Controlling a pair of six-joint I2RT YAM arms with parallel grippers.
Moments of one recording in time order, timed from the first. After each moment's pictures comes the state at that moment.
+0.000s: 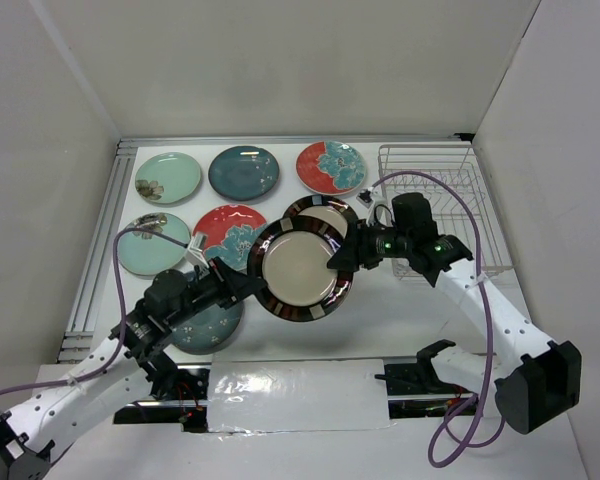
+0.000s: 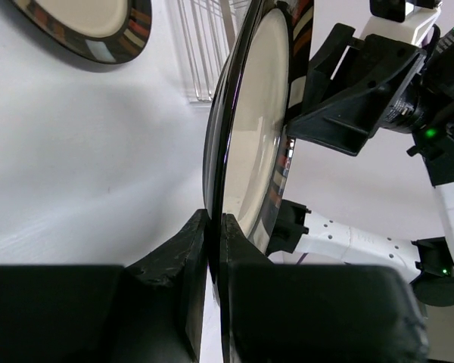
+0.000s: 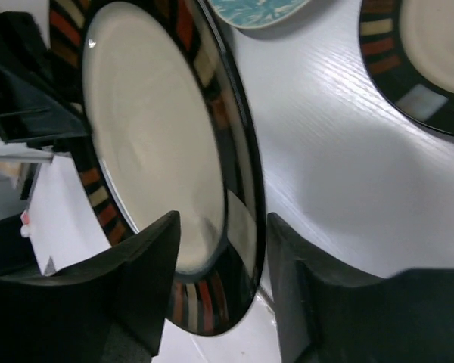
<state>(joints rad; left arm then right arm) -0.68 0.53 0.37 0.00 0.16 -1.13 0.39 1.06 0.88 -0.47 -0.65 0.35</state>
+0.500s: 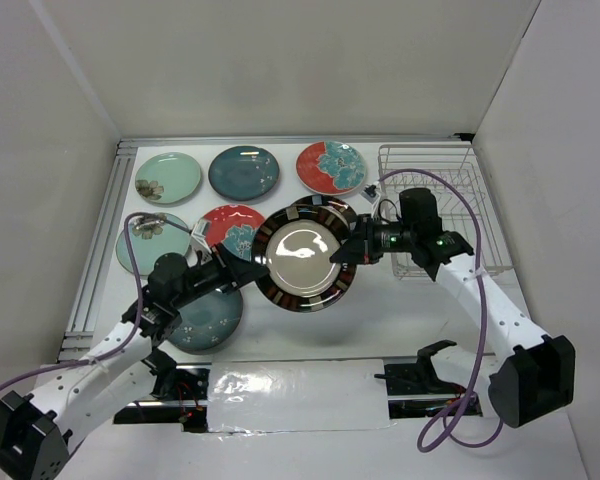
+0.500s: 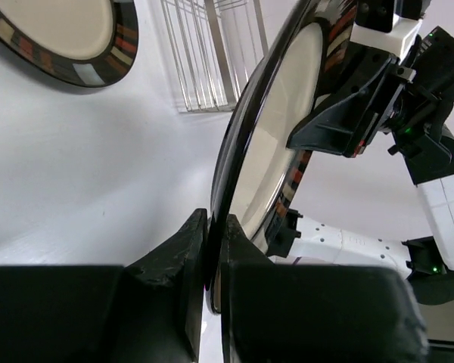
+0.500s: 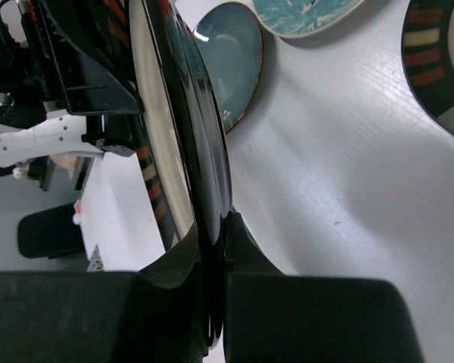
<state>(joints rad) -0.52 0.73 0.37 0.24 0.37 -1.13 0.32 1.10 0.87 -0.39 -0.85 0.38</state>
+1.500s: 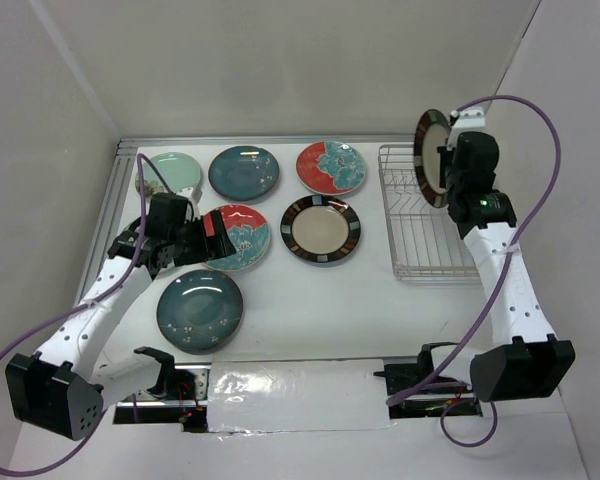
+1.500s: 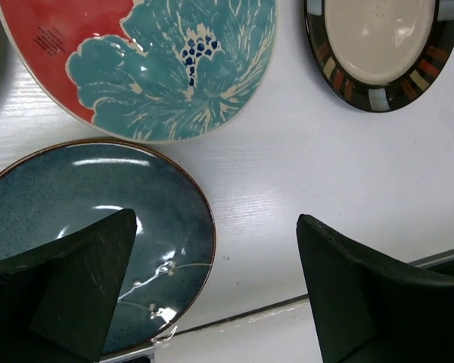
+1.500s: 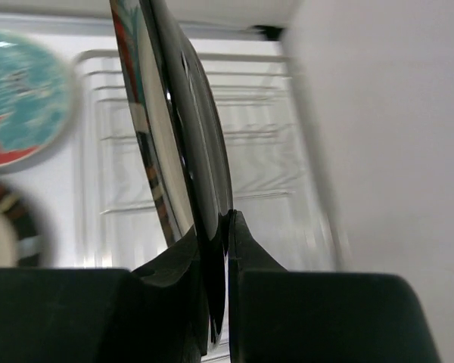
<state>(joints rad) -0.27 1.10 0.98 -0.72 0.12 -0.50 0.07 1.21 1.30 -0.46 0.31 -0.13</state>
